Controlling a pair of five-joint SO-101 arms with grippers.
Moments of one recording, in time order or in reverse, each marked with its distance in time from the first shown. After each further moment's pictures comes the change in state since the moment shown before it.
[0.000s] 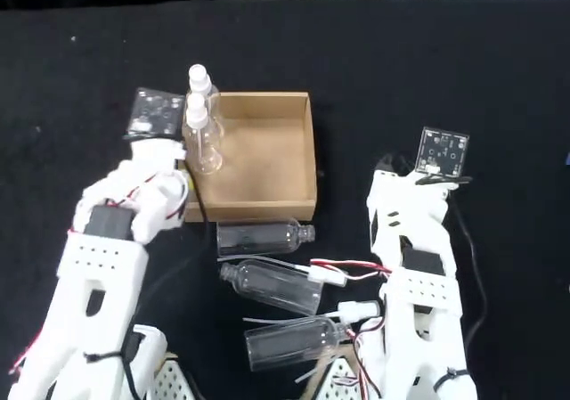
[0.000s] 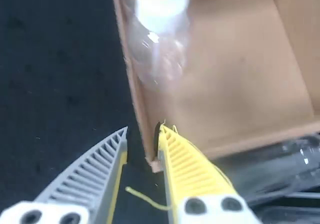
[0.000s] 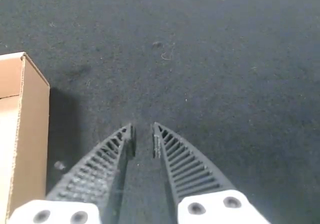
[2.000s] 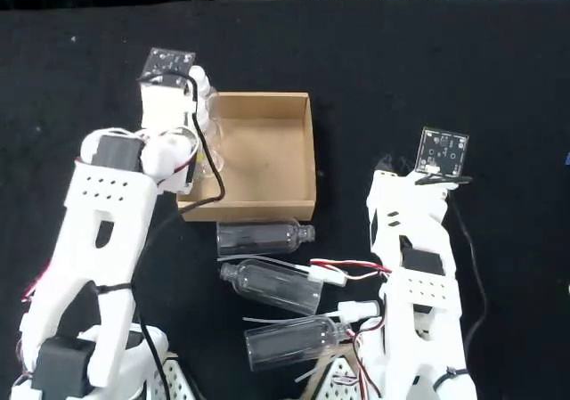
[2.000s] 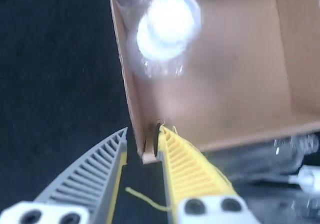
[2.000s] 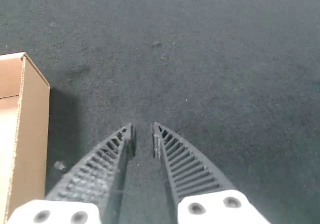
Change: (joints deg) left arm 1.0 20.8 -30.0 21.7 4.0; right arm 0.0 0.0 0.0 0.0 0.0
